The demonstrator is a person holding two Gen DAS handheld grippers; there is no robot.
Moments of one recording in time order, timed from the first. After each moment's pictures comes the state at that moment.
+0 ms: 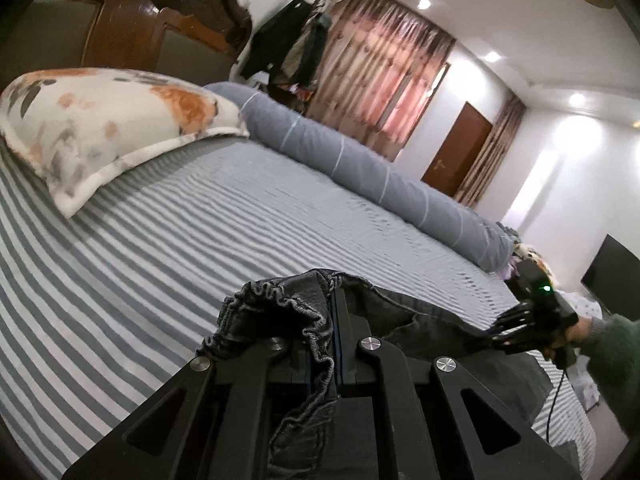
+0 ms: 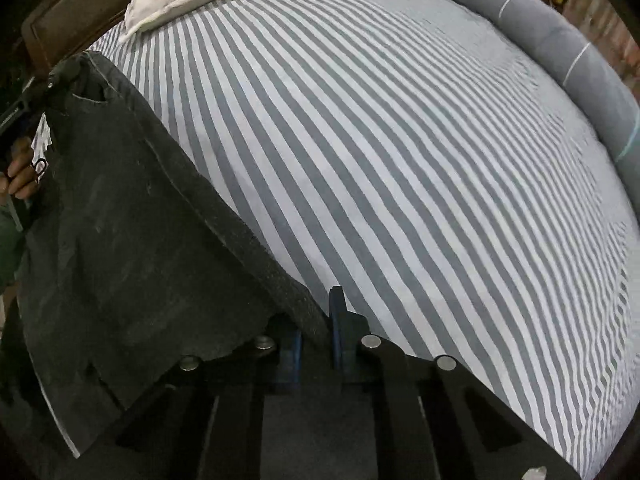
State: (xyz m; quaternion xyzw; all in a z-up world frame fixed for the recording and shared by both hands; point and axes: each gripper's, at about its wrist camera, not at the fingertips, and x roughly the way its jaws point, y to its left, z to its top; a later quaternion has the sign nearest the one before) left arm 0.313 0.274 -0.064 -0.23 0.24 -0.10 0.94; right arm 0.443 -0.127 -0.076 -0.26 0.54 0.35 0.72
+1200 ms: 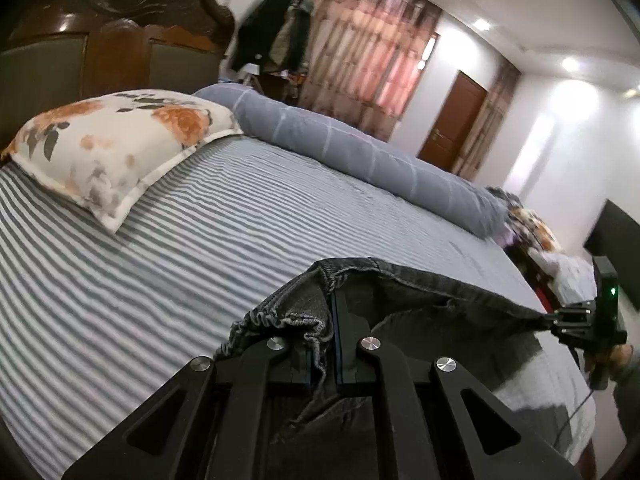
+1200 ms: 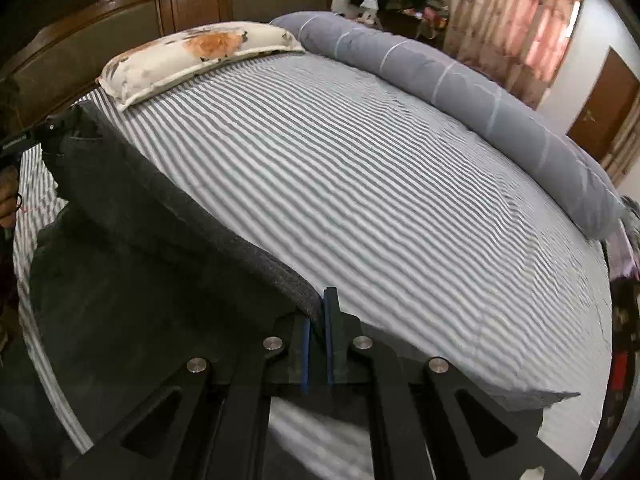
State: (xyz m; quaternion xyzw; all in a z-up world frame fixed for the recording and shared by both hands) left arm 0.220 0.263 0.005 -0.17 0.28 -0.11 0.94; right arm 0.252 -0.174 0.019 -0.20 0.43 0.21 0.86
